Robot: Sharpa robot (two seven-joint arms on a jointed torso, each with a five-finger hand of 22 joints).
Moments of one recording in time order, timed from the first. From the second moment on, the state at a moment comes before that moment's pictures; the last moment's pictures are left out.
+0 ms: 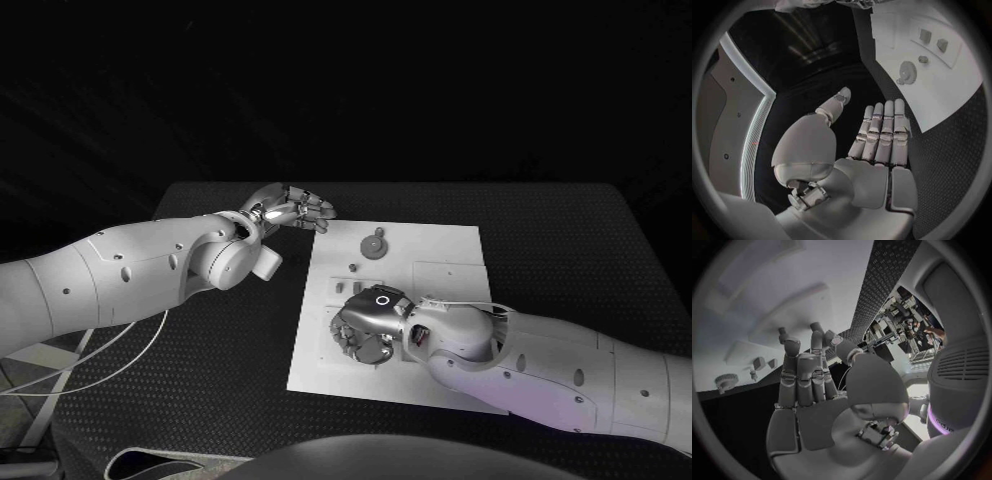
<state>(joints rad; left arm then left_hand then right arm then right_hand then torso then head) 1.19 -0.81 -0.13 1.33 -0.31 -0.23 0.27 1.05 -0.12 0.47 -0.28 0.05 0.83 0.19 0.28 0.48 1.02 0.17 0.06 0.17 0.93 0.14 0.08 0.79 0.04 0.91 0.04 0.07 0.73 1.02 -0.53 -0.16 1.51 -1.84 -0.22 -0.01 1.16 -0.03 0.60 -0.30 0.07 1.02 0.11 0.32 0.54 1.30 0.03 0.17 0.45 1.26 -0.08 1.29 0.65 0.25 1.15 0.01 0.71 1.31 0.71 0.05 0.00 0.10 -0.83</state>
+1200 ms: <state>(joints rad) 1.19 -0.81 -0.13 1.33 -0.31 -0.23 0.27 1.05 -0.12 0.47 -0.28 0.05 0.83 0.19 0.28 0.48 1.02 0.17 0.06 0.16 0.93 0.14 0.08 0.79 0.05 0.91 0.04 0.07 0.73 1.01 -0.57 -0.17 1.54 -1.81 -0.30 -0.02 1.09 -0.17 0.58 -0.29 0.08 0.93 0.15 0.26 0.54 1.27 0.05 0.15 0.44 1.25 -0.07 1.28 0.65 0.25 1.15 0.01 0.70 1.31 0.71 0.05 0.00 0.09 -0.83</state>
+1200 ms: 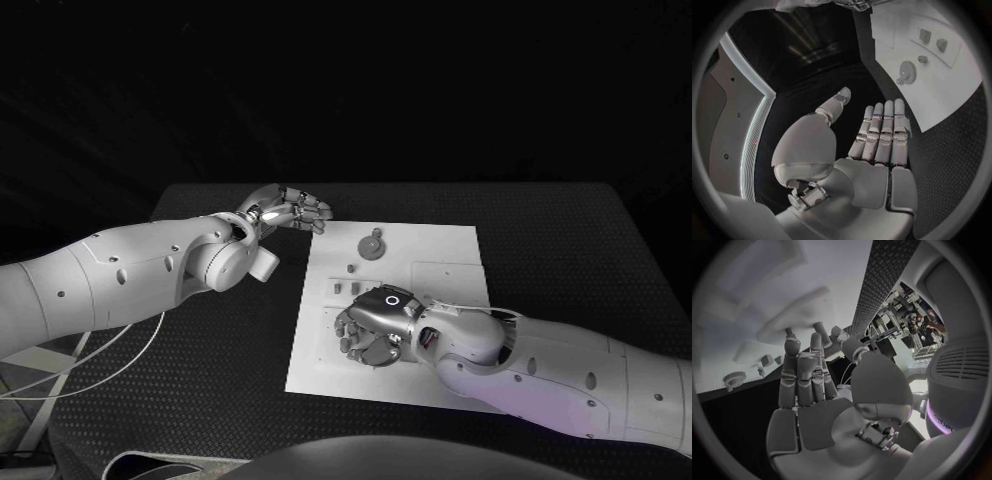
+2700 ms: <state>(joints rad) 1.19 -0.81 -0.13 1.32 -0.31 -0.23 0.27 1.05 -0.12 0.47 -0.28 0.05 0.83 0.19 0.28 0.48 1.03 0.17 0.06 0.16 0.93 0.14 0.08 0.79 0.04 0.91 0.04 0.07 0.73 1.21 -0.99 -0.17 1.71 -1.06 0.09 -0.33 0.76 -0.10 0.54 -0.10 0.08 1.00 0.07 0.34 0.71 1.27 -0.04 1.09 1.31 1.29 -0.14 1.49 0.81 0.24 1.23 -0.04 0.77 1.31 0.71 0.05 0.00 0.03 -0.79</state>
